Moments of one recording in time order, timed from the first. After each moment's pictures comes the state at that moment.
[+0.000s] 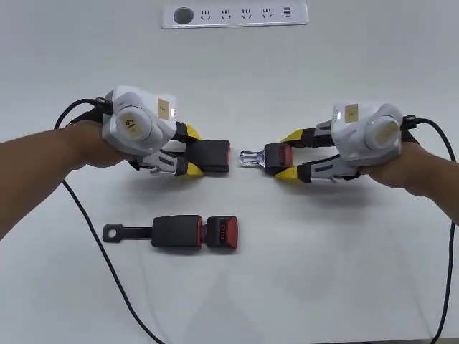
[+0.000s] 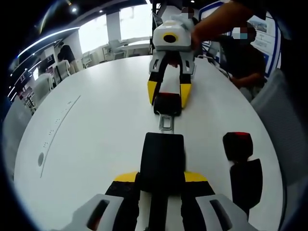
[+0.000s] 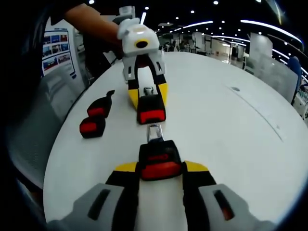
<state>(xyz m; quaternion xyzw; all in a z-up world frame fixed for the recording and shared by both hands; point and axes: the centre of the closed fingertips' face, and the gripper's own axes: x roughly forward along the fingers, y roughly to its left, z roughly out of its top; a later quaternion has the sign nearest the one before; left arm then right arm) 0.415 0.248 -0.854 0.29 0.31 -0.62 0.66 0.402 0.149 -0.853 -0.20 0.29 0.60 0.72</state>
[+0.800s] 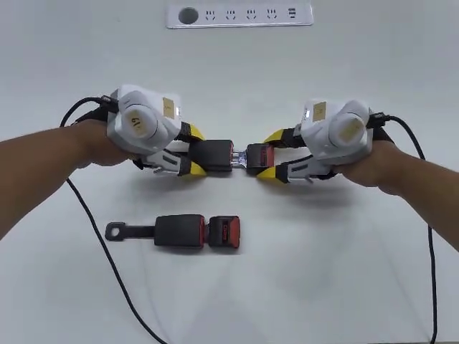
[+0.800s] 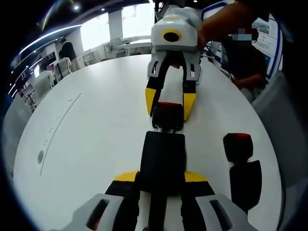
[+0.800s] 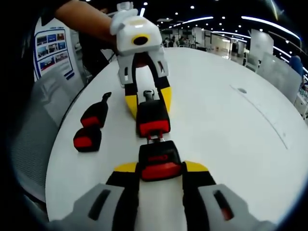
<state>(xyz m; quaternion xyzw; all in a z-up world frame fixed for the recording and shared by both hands) 0.415 0.250 -0.855 0.29 0.32 -0.62 0.66 0.400 0.174 -0.853 -0.21 0.30 0.59 0.72</state>
